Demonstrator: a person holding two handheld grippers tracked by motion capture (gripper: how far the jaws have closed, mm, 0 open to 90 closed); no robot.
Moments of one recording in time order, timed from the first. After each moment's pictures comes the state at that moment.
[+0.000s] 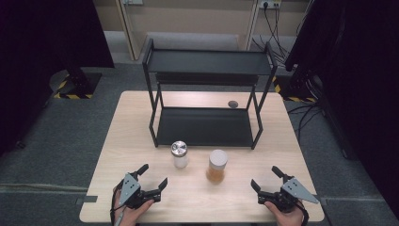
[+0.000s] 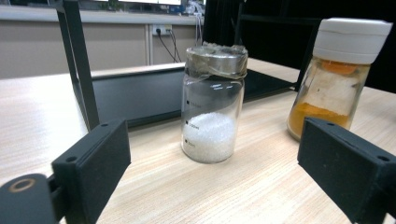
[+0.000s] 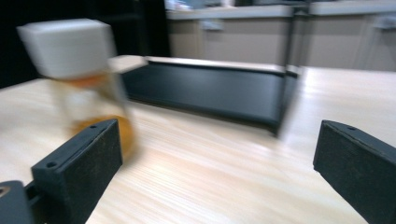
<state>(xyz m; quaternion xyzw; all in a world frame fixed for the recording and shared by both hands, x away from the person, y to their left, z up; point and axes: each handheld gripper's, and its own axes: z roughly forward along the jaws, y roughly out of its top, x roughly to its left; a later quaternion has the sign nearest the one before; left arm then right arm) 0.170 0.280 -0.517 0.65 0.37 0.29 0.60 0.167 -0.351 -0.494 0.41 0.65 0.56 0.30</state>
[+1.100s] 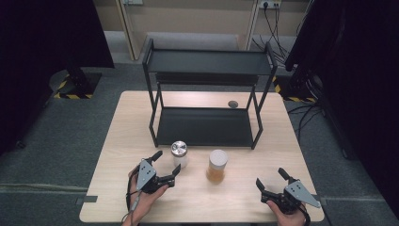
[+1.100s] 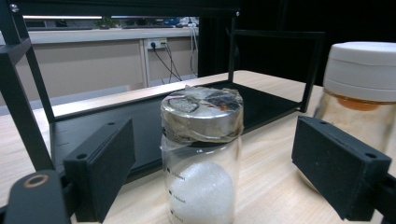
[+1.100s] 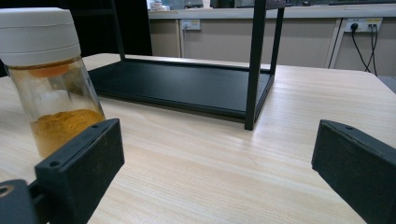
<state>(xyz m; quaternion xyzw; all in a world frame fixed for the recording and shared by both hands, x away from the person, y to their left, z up) 0.218 0.240 -0.503 0.65 0.34 0.31 0.60 0.162 -0.348 -0.499 0.42 0.64 0.55 0.33</state>
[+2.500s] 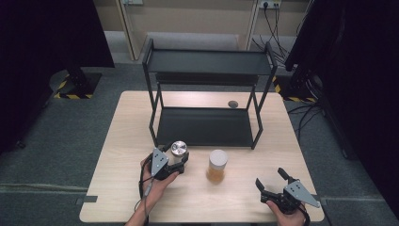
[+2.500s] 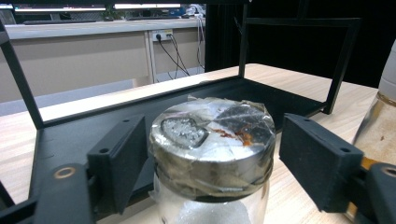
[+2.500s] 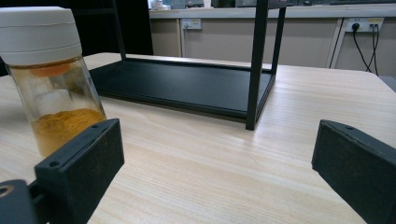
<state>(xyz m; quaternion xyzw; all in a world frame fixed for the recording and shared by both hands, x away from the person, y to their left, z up) 0.252 0.210 -0.499 0.66 0.35 0.32 0.58 0.162 -0.348 -0.499 0.42 0.65 0.55 0.33</state>
